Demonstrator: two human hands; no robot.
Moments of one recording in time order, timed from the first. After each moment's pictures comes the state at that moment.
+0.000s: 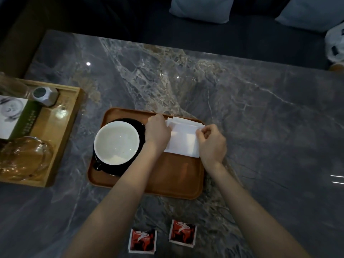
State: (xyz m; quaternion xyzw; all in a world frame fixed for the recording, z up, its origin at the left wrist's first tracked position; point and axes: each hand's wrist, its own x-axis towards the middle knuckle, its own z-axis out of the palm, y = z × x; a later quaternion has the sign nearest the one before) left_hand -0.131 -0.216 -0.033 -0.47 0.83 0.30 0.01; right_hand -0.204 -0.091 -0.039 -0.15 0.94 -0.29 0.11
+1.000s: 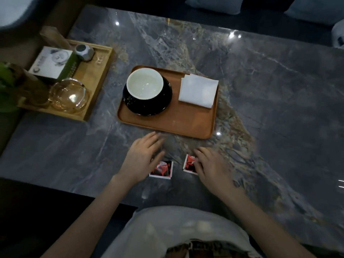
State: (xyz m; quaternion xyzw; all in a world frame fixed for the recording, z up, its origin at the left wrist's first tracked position) left_hand 0.110 -0.101 -0.032 -0.23 0.95 0.22 0.01; right_hand -0.052 0.068 -0.042 -0.52 0.83 -0.11 0.16
